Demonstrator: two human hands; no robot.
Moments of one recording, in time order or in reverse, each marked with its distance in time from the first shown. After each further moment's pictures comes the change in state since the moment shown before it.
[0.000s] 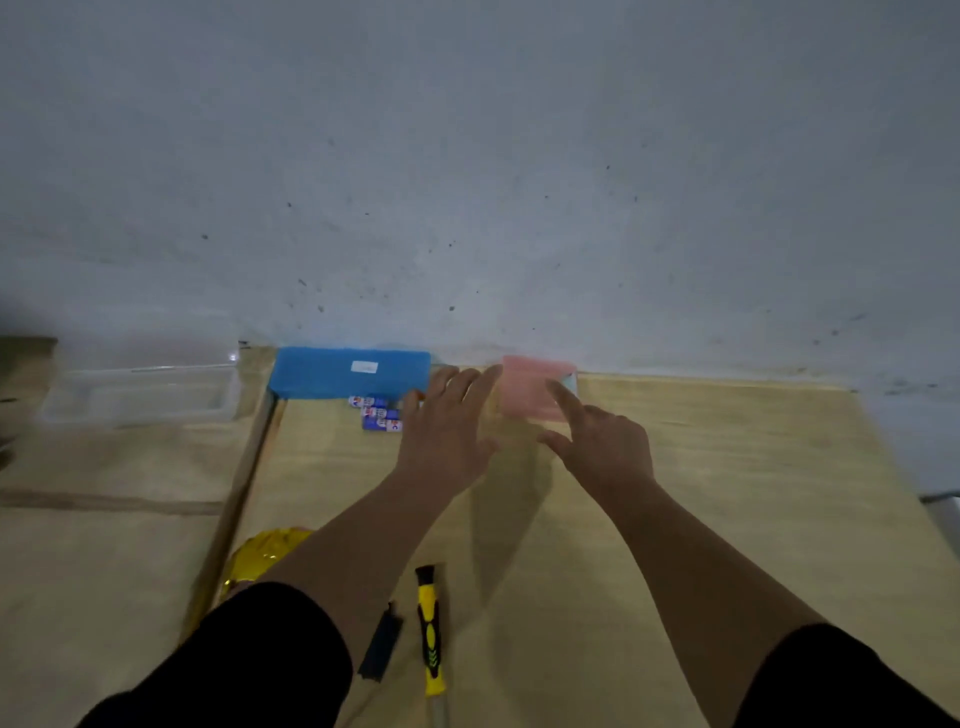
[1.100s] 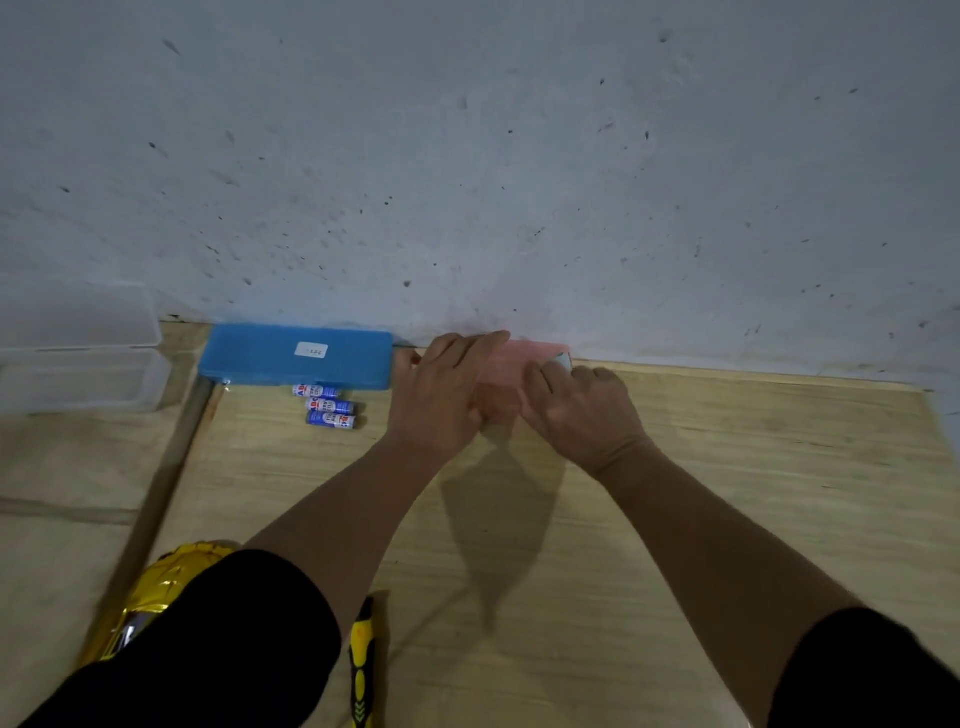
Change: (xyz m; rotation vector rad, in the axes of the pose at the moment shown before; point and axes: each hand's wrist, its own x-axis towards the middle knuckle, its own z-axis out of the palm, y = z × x) left_hand 0.063 0.011 0.049 0.054 0.086 0.028; right_hand 0.071 0.033 0.049 -0.250 0.632 -0.463
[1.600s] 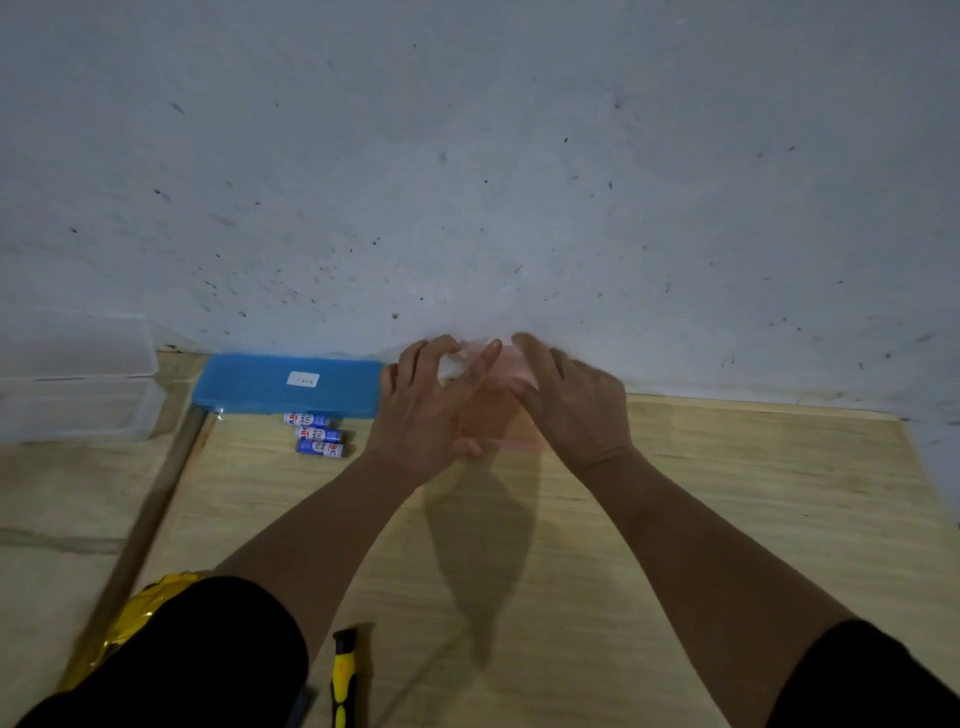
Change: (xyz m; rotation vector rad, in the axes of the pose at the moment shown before) left_hand 0.005 -0.003 -0.017 0.025 -0.058 0.043; right_hand 0.022 0.015 -0.001 0.249 0.208 0.218
